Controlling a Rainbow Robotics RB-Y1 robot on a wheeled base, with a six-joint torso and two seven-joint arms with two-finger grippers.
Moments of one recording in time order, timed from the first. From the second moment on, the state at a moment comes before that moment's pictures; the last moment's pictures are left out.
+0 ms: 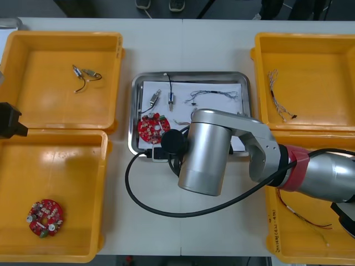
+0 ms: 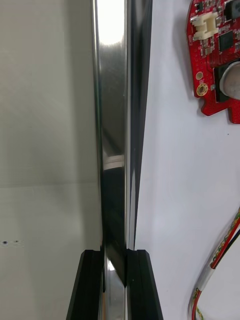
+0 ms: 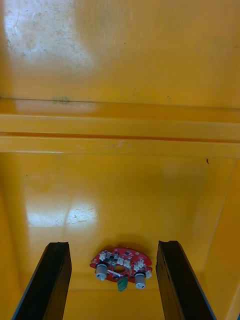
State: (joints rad) right arm -0.88 -0.47 1.08 -1.83 -0.40 1.58 1.78; left arm -0.30 0.87 0.24 -2.05 0.92 1.91 -1.18
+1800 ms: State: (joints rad) right arm -1.15 -0.42 1.13 -1.57 -0.41 1.55 1.78; left arm -0.30 0.87 0.24 -2.05 0.92 1.91 -1.18
